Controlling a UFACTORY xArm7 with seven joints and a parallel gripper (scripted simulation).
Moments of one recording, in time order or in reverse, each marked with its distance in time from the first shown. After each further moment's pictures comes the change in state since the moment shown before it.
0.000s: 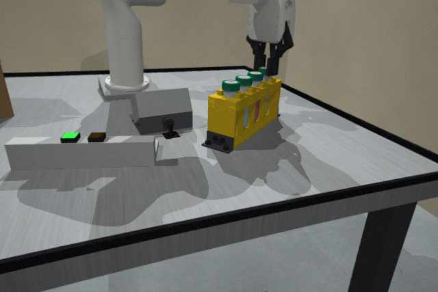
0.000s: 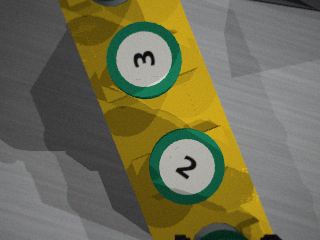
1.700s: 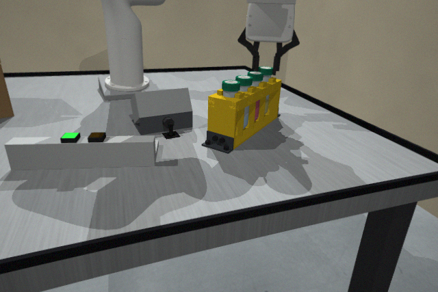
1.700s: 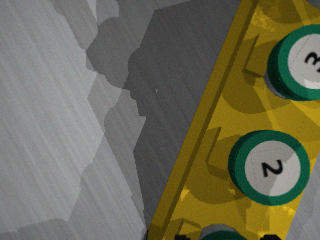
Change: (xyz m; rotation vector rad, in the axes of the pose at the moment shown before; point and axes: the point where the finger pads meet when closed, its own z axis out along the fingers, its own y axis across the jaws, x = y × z) arm 0.000 0.000 -0.001 -0.004 0.007 -0.766
